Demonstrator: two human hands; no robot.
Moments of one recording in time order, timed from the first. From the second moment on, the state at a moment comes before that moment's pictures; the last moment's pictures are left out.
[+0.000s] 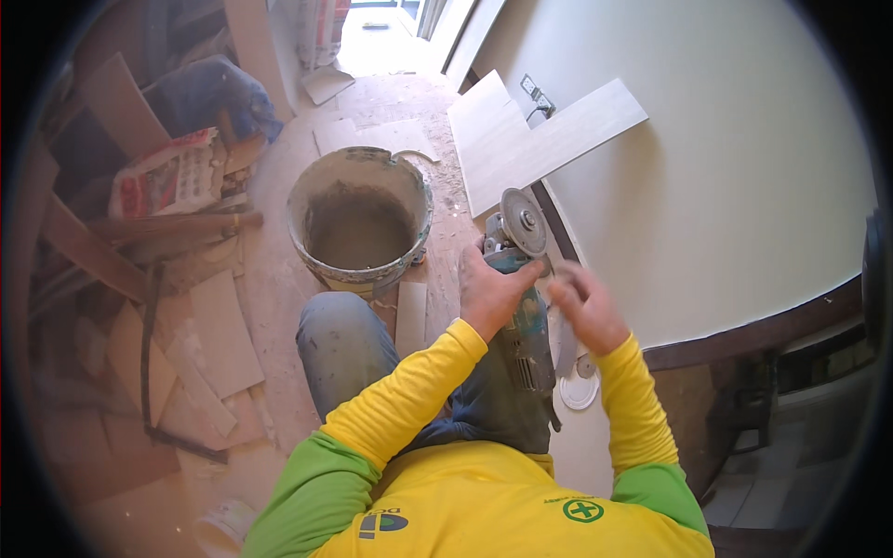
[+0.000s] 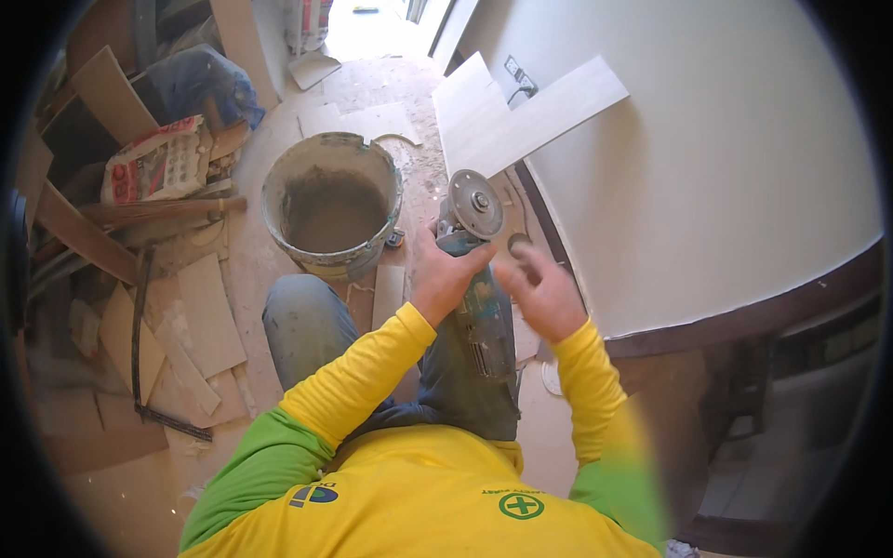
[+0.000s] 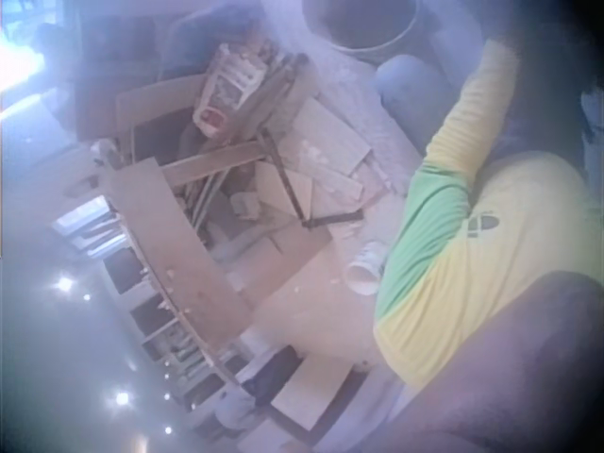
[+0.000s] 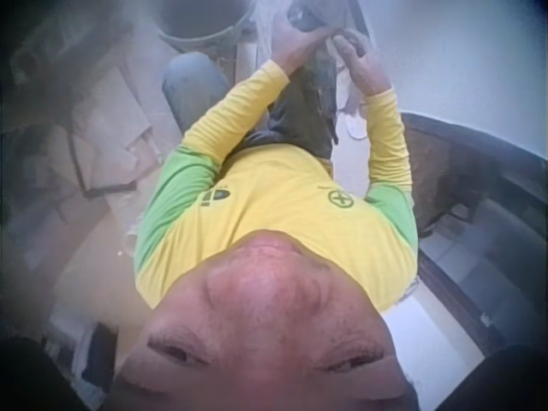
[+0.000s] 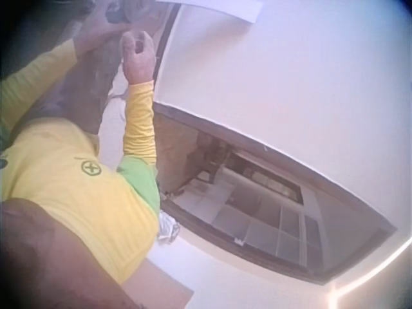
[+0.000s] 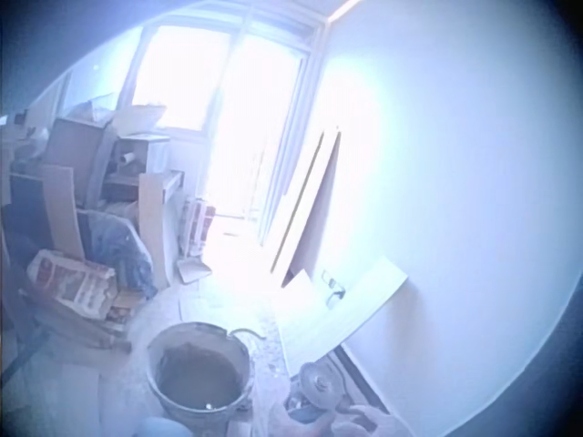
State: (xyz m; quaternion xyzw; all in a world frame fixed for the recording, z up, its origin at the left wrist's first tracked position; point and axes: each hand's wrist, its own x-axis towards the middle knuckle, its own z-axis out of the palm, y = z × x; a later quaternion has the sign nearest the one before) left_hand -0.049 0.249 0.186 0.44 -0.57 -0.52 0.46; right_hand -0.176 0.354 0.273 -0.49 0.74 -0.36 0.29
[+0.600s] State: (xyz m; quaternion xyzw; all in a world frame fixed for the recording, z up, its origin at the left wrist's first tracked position) left_hand -0.059 0.238 0.180 0.44 -0.54 -0.54 0.47; right_hand -0.172 0.198 0.345 -0.53 0.77 -0.10 0.34
